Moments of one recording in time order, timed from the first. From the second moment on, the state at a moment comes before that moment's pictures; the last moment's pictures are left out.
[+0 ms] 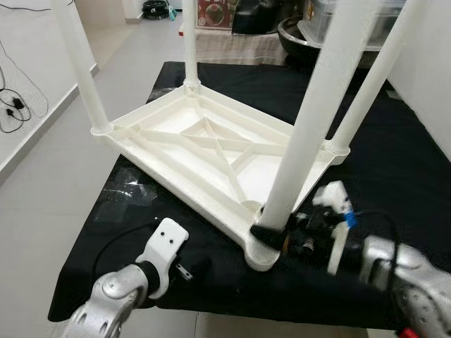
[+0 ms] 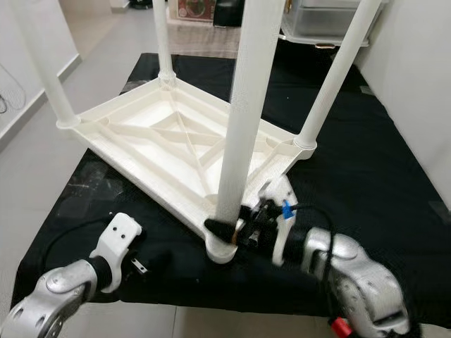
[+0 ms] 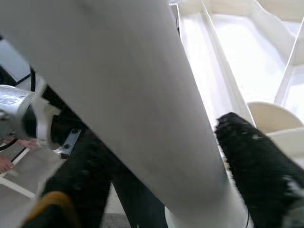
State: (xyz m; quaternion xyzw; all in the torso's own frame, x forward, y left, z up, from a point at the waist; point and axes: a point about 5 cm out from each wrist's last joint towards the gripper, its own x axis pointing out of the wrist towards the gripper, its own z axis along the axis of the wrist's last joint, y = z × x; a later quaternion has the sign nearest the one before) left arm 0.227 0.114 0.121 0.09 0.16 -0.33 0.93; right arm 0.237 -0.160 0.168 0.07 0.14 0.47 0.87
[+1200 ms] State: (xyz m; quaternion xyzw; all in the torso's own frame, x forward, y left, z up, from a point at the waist) left arm 0.196 0.101 0.142 0.06 0.05 -0.20 0.98; right arm 0.260 -0.189 0.136 0.05 0.07 0.19 0.98
